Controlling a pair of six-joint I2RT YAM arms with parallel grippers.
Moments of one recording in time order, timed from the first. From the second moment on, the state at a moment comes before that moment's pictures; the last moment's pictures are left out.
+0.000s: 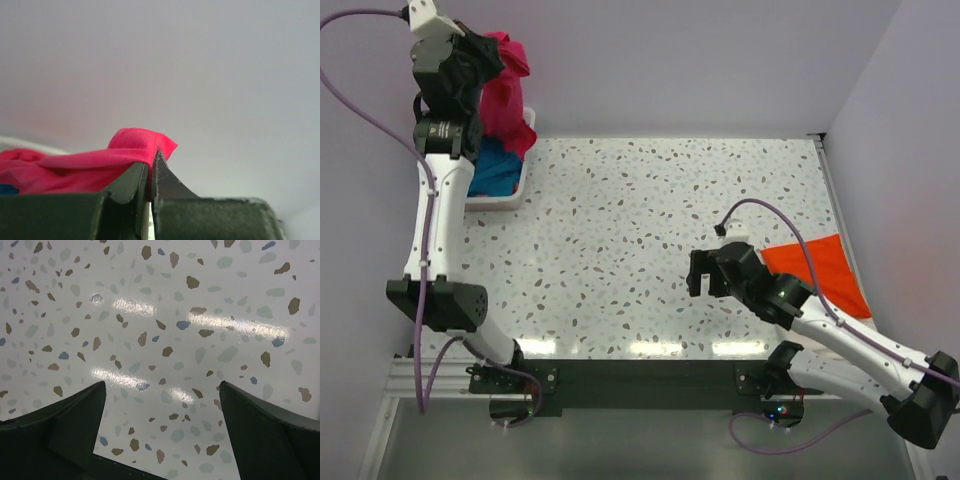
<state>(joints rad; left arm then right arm) 0.03 1.68 2.00 -0.24 -0.09 -0.46 0.81 0.90 0.70 -0.56 0.31 0.56</state>
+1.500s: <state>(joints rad) -0.48 1.42 1.60 -0.27 0.13 -0.46 0.81 1.52 0.65 0.10 0.13 0.47</state>
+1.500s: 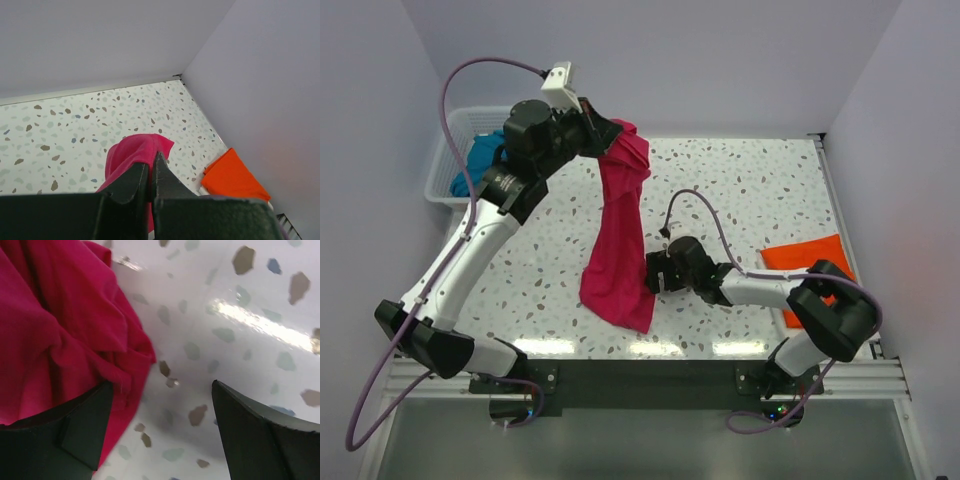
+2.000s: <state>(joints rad) -0.48 1.36 1.59 -0.29 0.12 -0.43 0.81 1.40 0.59 0.25 0.06 0.48</state>
